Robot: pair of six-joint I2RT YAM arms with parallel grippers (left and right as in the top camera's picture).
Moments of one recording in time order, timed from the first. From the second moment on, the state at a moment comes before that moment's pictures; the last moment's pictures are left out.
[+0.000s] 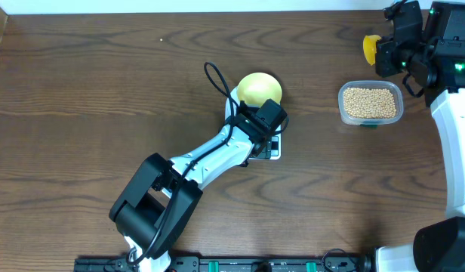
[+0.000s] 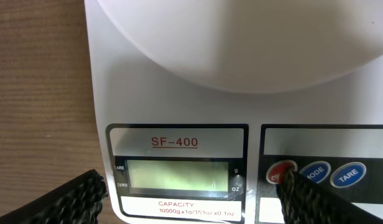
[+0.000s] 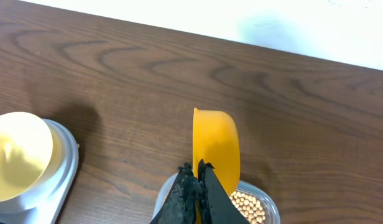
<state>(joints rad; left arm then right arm) -0.71 1.89 1.20 -0.69 -0.25 -0.62 -0.08 1.61 1.56 -0.69 -0.23 -0.25</state>
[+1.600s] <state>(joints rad) -0.69 1.87 1.20 -0.72 -0.23 -0.62 -0.08 1.61 1.56 -0.70 -0.23 -0.25</state>
